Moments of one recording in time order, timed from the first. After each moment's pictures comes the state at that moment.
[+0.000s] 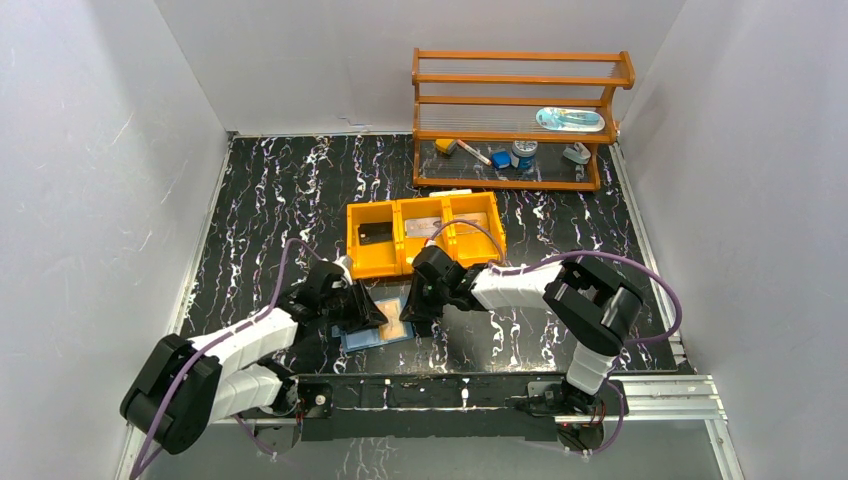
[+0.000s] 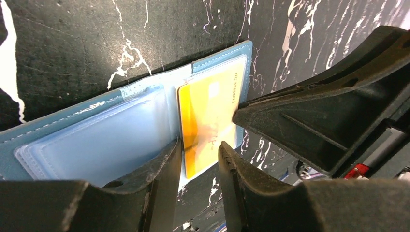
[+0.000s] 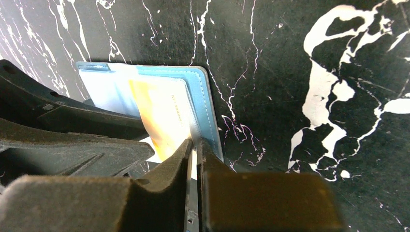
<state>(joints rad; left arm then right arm) -0.56 1.13 0.34 -0.12 0.29 -0.88 1.01 1.74 0.88 -0.05 -0.15 1.09</state>
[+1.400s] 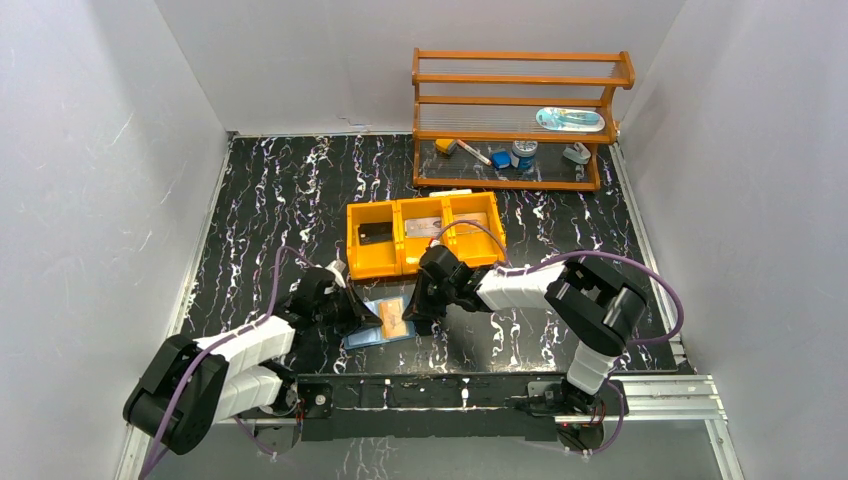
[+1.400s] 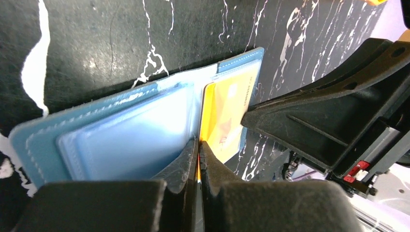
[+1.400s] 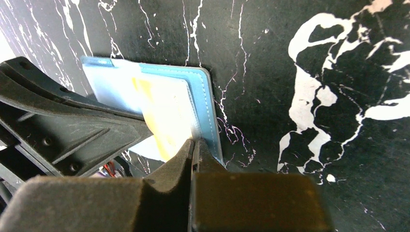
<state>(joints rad) -0.48 1.12 0.20 0.12 0.39 -0.97 0.98 1.72 0.82 0.02 -0.20 1.09</state>
